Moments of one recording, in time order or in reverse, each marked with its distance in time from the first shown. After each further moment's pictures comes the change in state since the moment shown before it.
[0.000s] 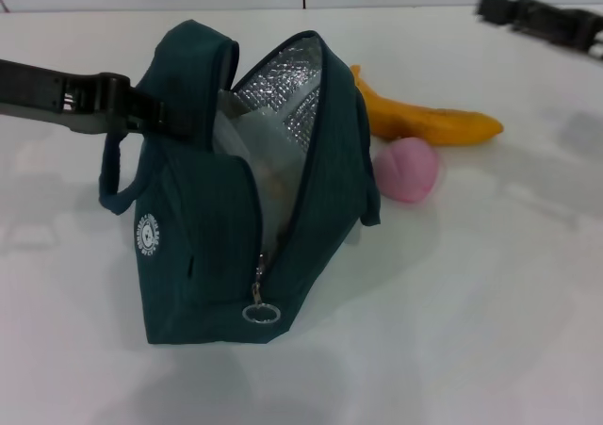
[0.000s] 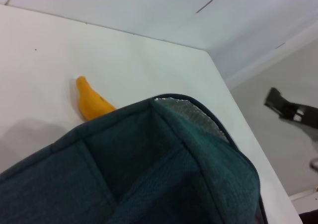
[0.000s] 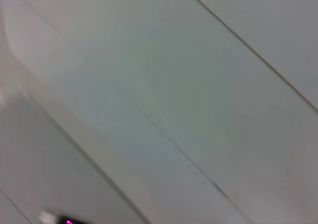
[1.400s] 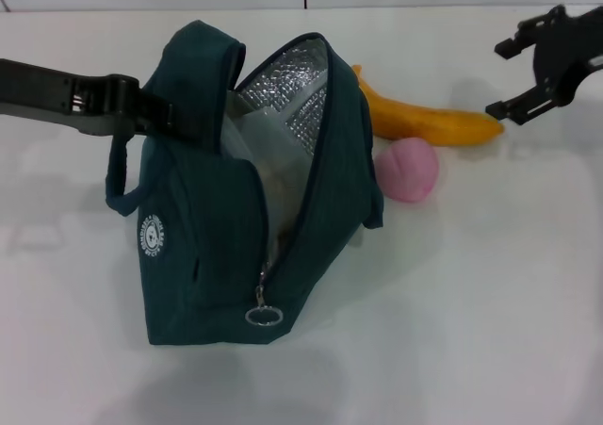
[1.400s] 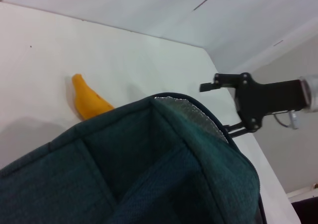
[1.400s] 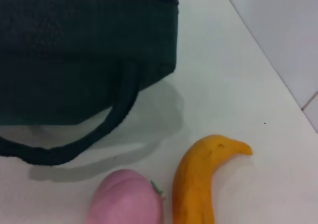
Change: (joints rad) left arm -0.007 -0.007 0.005 -0.006 0.003 0.000 -0.001; right arm 0.291 0.036 0.370 -0.352 -1.423 0.130 -0.172
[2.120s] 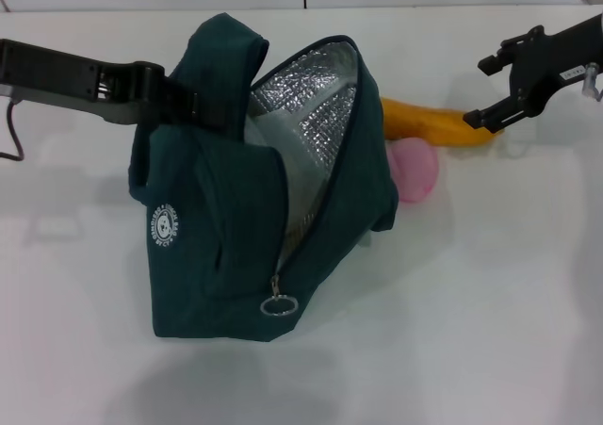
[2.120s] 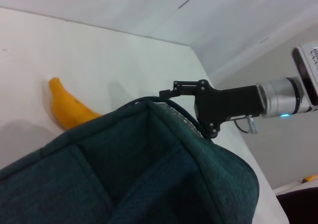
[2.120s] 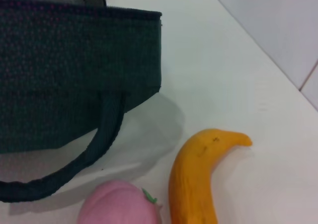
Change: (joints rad) left arm -0.045 -0.013 0.002 -0.029 0.000 -0.009 0.001; right arm 0.130 -0.018 0.076 0.378 0.023 0.163 -0.071
